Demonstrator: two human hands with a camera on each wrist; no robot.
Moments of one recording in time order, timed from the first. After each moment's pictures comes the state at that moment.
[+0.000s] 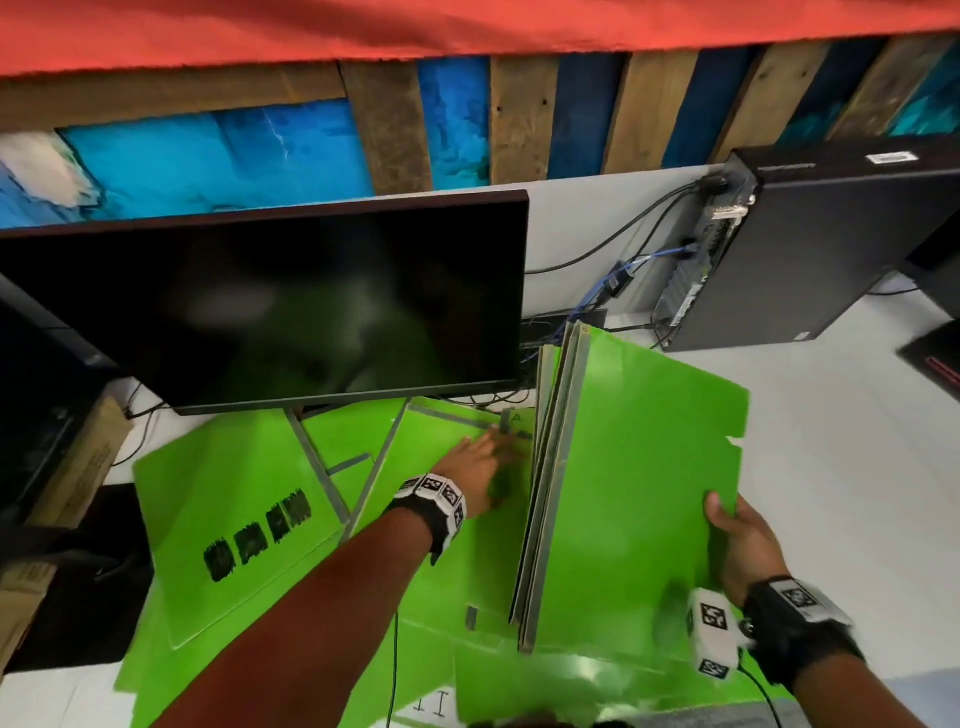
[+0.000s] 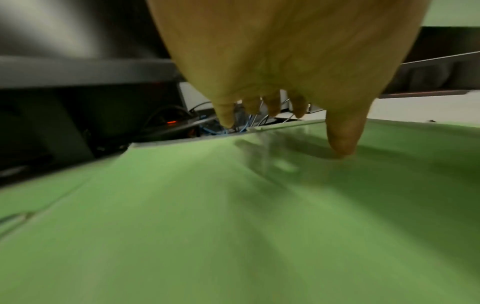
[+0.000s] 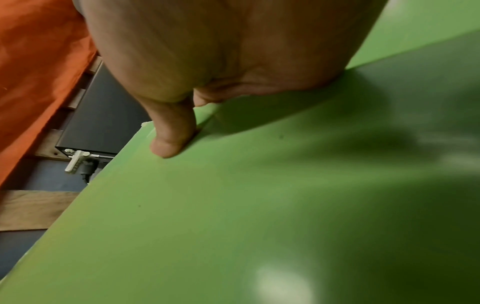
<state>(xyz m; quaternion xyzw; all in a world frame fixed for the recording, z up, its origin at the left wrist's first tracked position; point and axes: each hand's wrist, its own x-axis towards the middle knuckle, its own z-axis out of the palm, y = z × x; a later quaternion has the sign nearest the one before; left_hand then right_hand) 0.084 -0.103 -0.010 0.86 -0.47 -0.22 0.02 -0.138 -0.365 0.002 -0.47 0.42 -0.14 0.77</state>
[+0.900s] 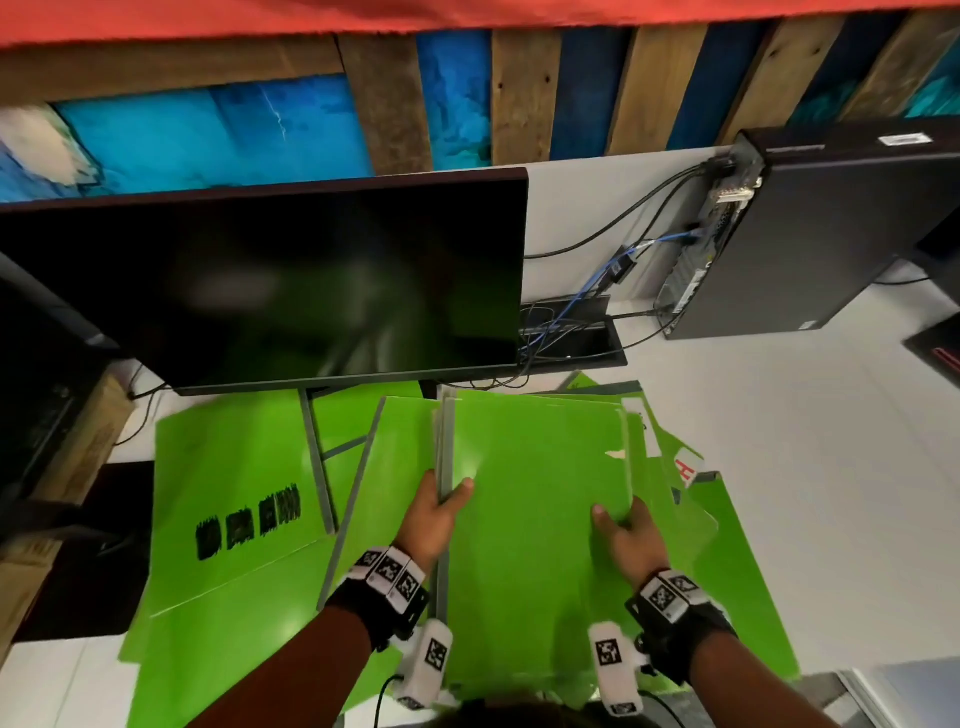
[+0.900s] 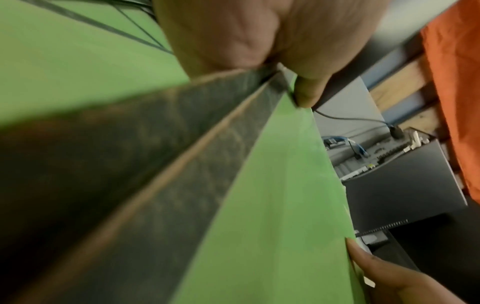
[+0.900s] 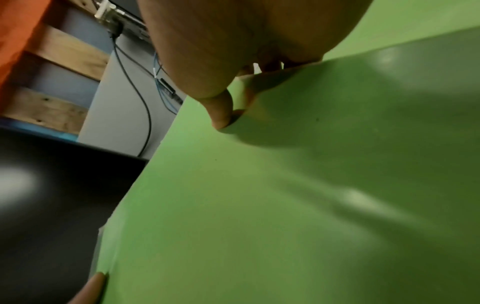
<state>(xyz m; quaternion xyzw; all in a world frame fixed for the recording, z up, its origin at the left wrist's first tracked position) 0.005 -0.056 -0.004 0.77 0.04 -0.27 0.57 -0.108 -0.279 -0.030 -0.71 0.44 0.02 0.56</state>
